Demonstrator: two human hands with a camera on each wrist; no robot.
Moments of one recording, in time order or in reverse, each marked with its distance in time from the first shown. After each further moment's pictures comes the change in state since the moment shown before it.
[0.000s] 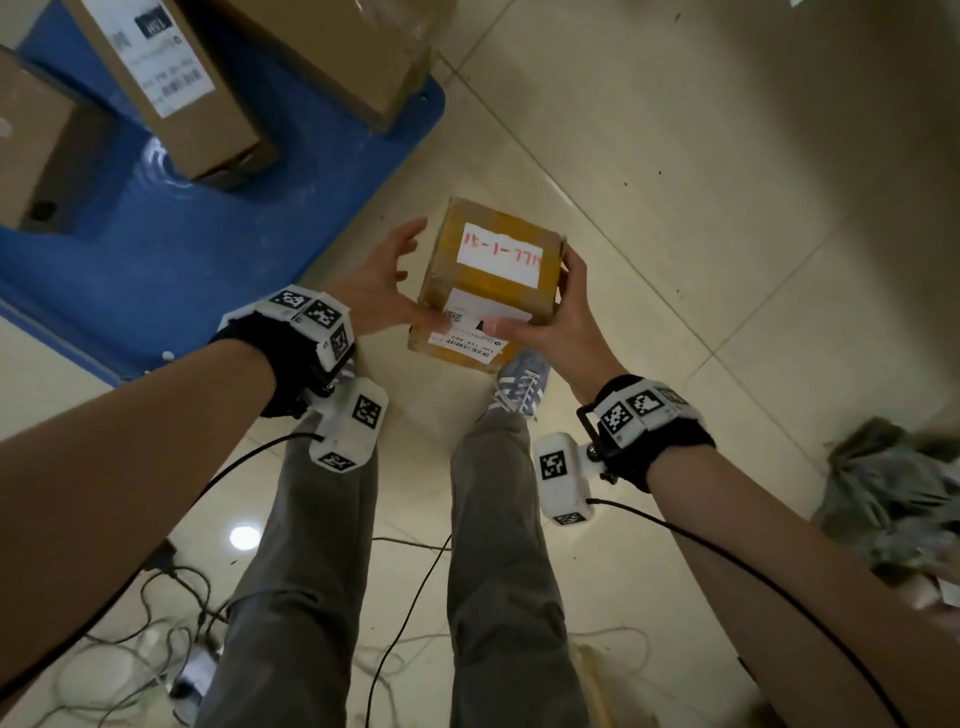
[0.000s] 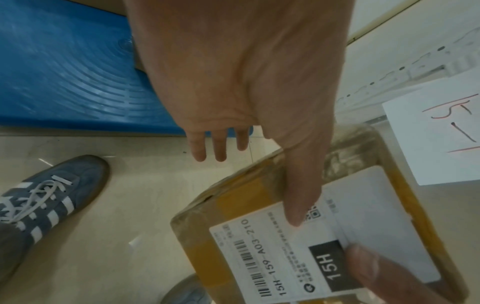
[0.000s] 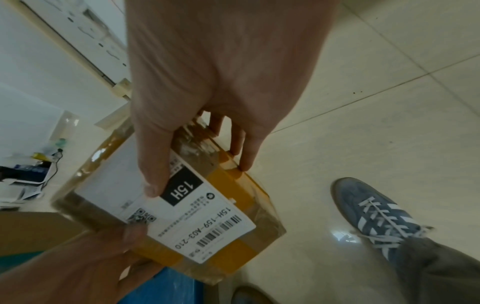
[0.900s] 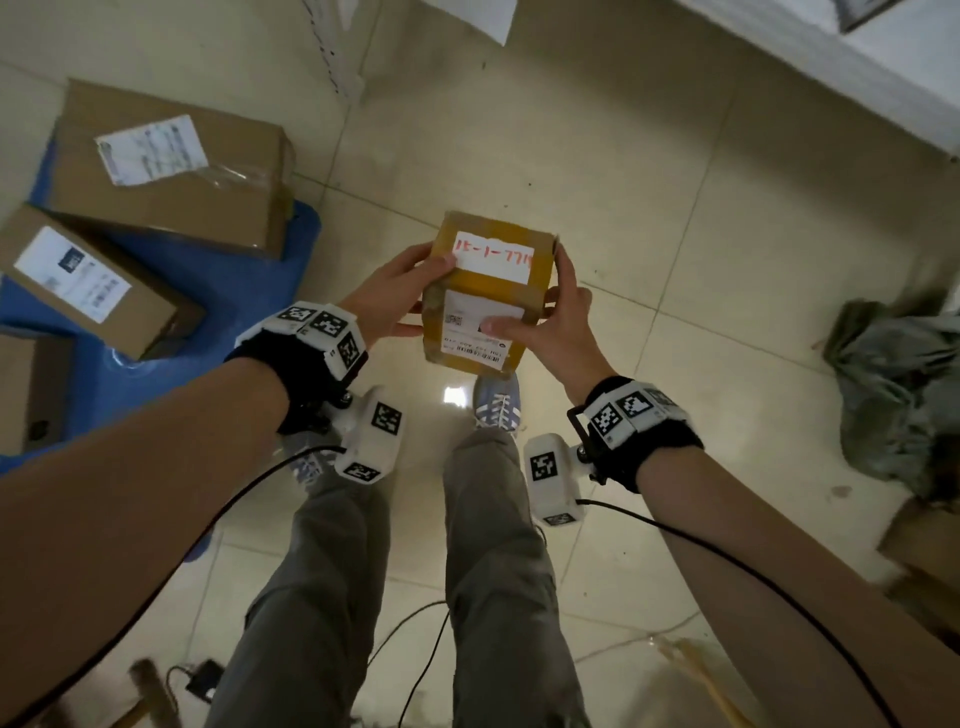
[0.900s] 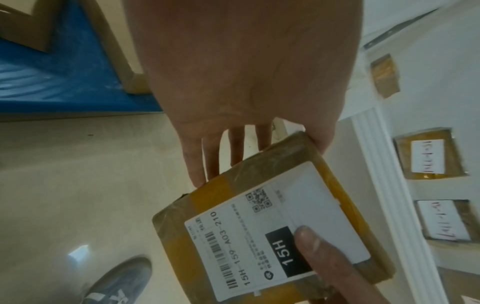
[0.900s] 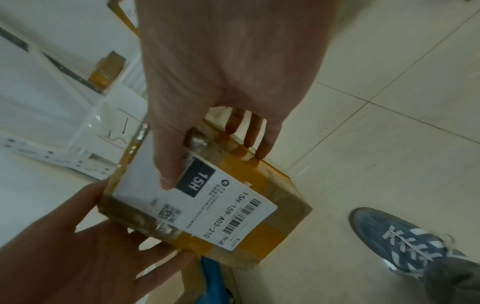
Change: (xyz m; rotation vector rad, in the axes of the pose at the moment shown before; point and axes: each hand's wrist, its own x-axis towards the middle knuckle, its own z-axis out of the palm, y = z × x) left_hand -0.016 0.171 0.099 -0.045 -0.125 -0.049; right_hand -0.063 -0.016 -0.098 0.033 0.426 -0.052
